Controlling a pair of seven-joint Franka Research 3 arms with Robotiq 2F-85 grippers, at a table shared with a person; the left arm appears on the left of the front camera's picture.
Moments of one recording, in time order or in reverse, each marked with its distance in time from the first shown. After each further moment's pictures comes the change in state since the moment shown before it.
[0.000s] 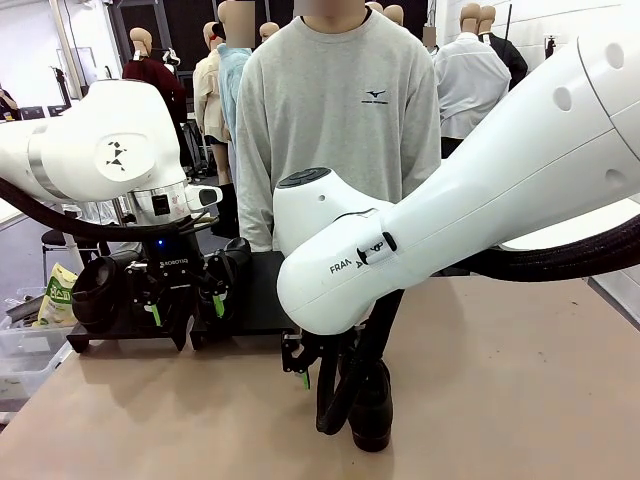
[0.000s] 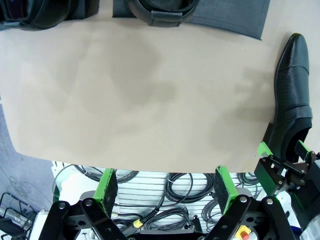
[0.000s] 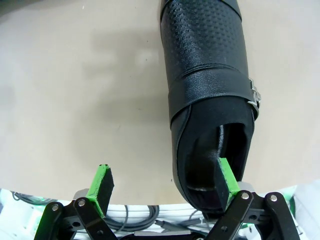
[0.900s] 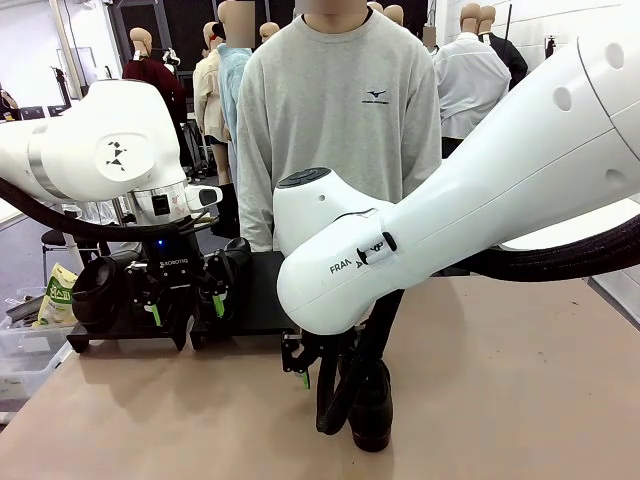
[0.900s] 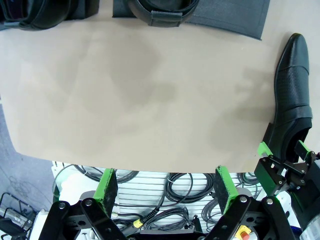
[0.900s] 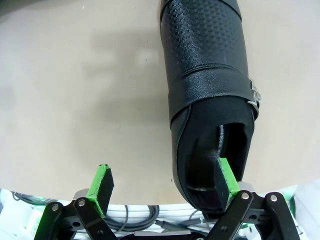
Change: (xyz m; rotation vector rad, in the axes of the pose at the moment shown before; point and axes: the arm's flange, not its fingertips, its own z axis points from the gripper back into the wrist) left arm 0.000 0.000 0.000 0.000 0.000 0.000; right arm 0.000 0.000 0.000 0.000 0.000 -0.001
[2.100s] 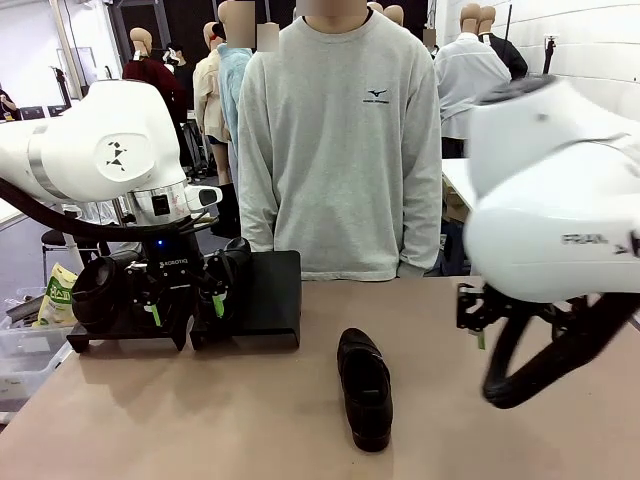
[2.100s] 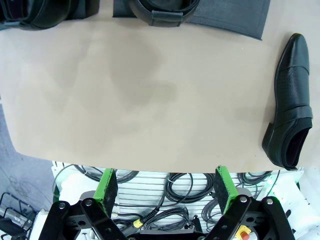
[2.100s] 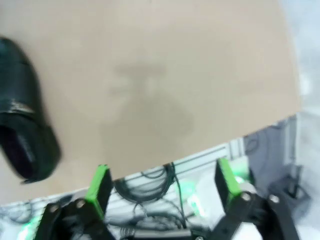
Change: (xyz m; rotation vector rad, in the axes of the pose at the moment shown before) left arm 0.000 0.000 0.000 0.000 0.000 0.001; right arm -0.056 -0.254 0.084 -0.074 -0.098 -0.315
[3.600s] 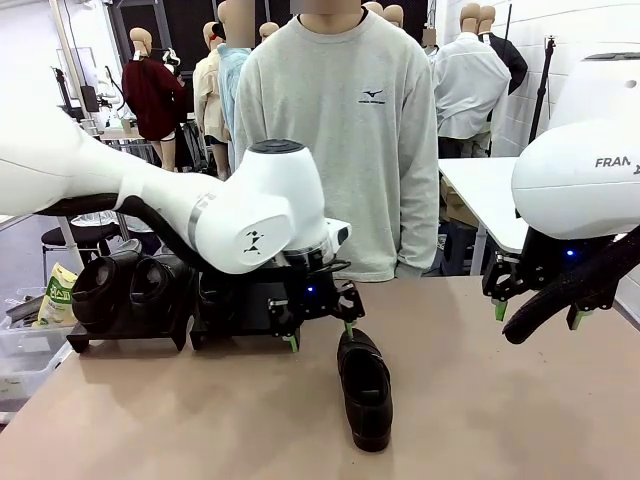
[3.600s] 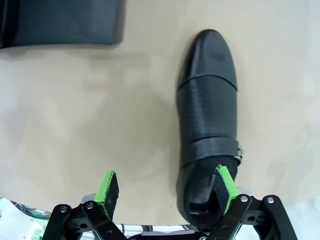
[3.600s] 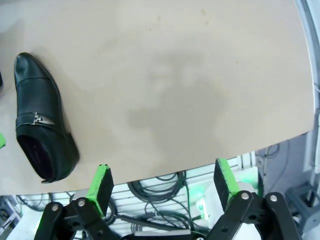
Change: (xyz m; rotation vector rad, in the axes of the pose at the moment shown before) left arm -0.027 -0.194 -0.083 -0.065 -0.193 0.026; right arm 0.038 -0.039 0.000 0.141 0.034 -0.013
